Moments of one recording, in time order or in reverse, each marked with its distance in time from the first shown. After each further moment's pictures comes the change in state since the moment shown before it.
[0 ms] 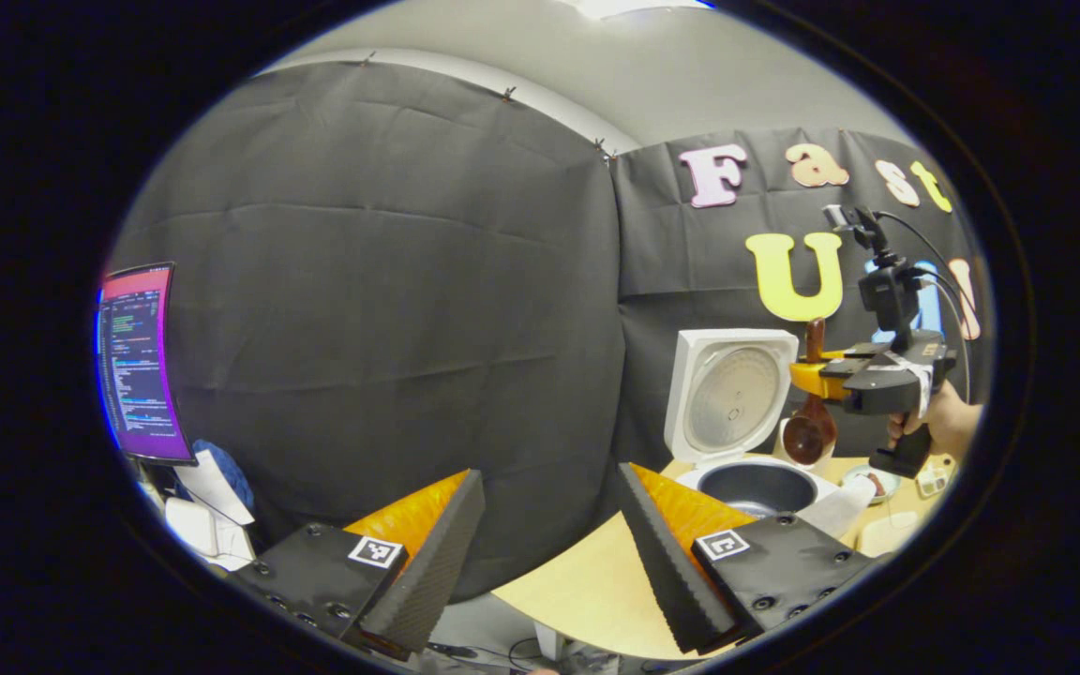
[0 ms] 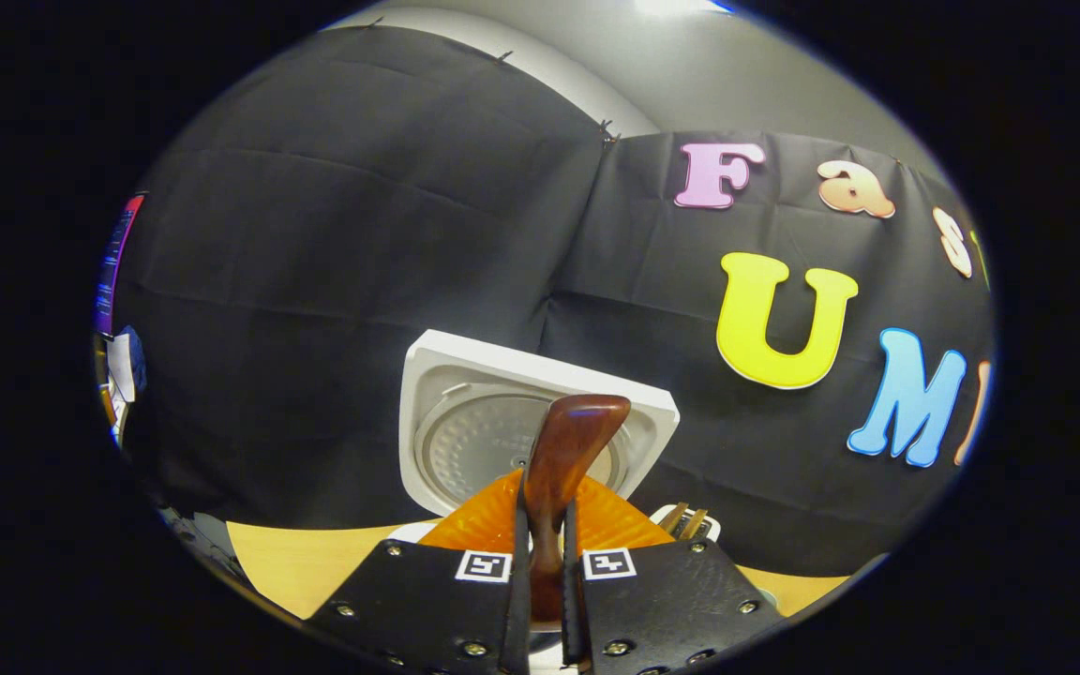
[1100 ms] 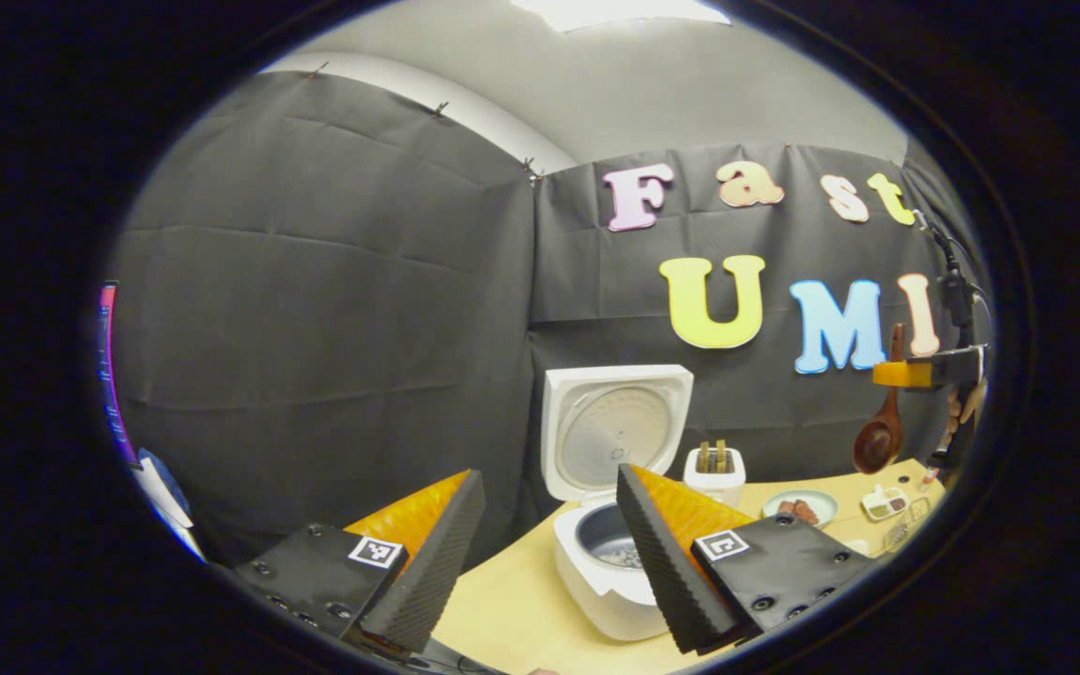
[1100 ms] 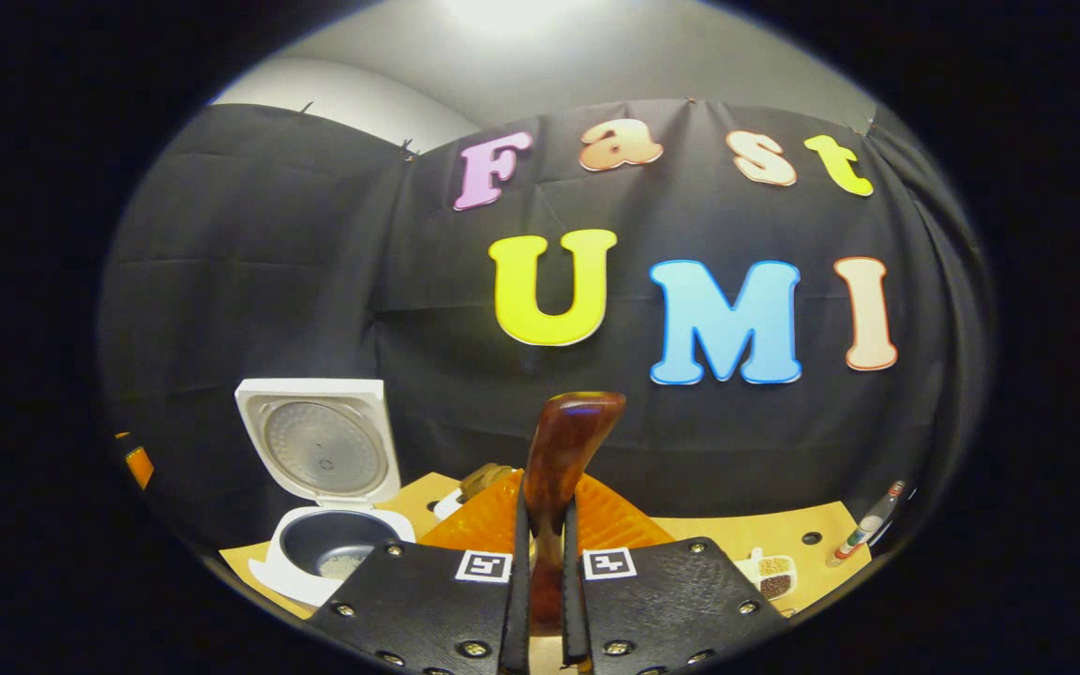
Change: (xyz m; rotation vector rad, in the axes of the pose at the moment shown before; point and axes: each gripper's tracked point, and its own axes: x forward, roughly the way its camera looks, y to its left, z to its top) left arm 0.005 -0.158 0.048 -0.011 -0.079 -0.248; right arm -0.183 -0.248 -0.055 0.345 0.047 -0.401
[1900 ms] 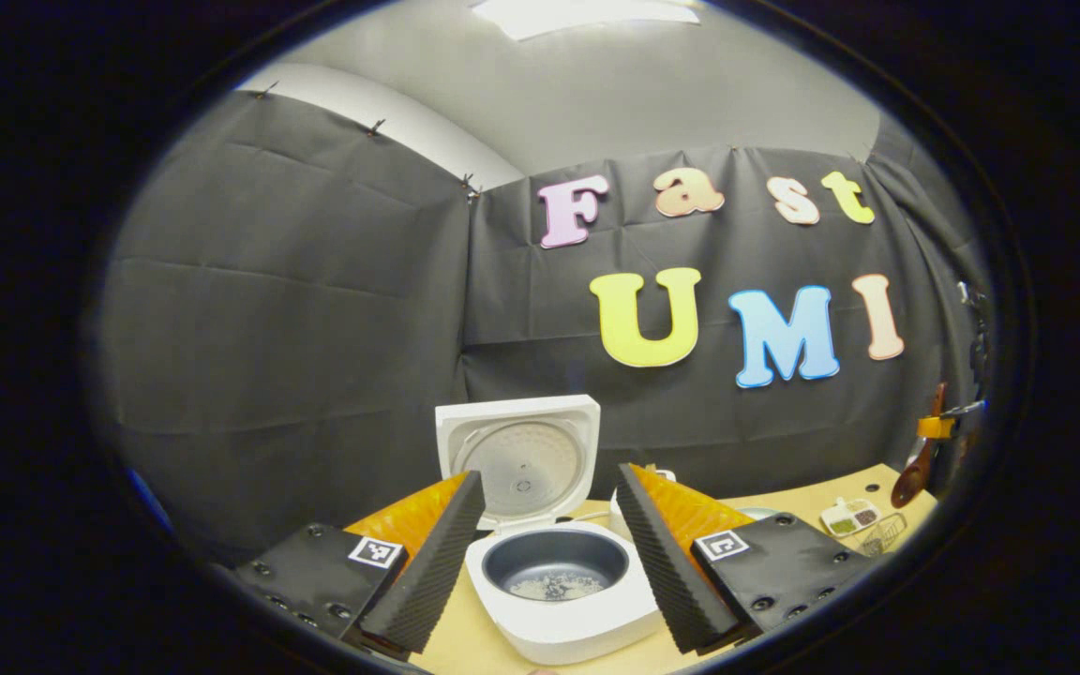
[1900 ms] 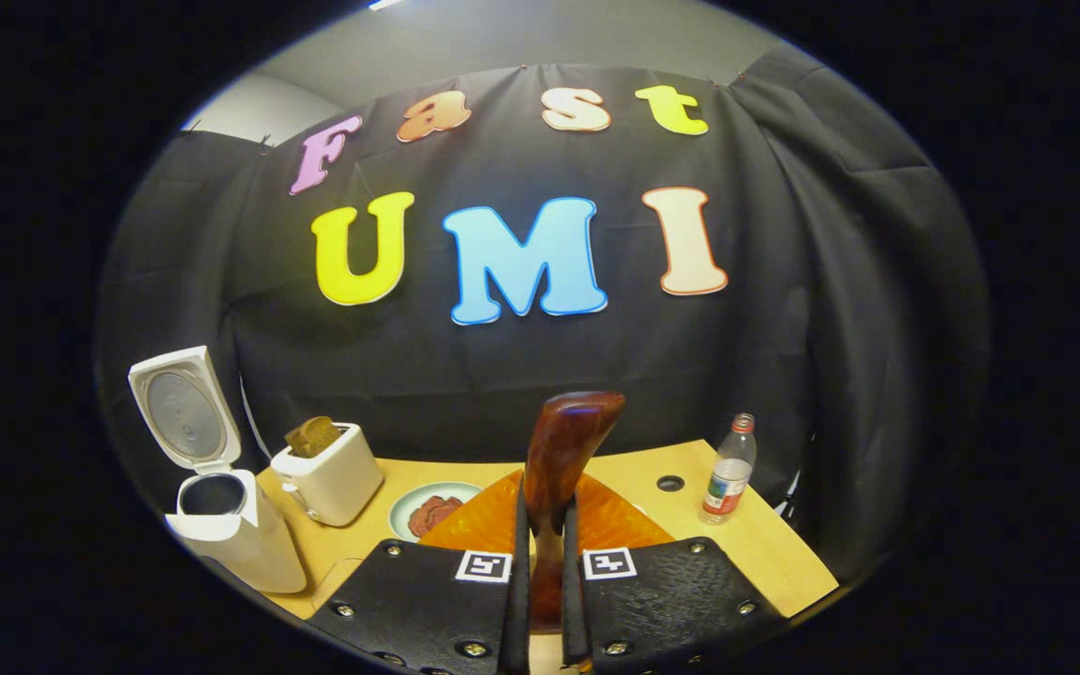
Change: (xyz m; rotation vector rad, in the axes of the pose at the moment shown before) left arm 0.010 -0.111 0.037 0.048 -0.044 -0.122; right arm -0.072 -0.215 -0.099 0.115 0.130 -0.366
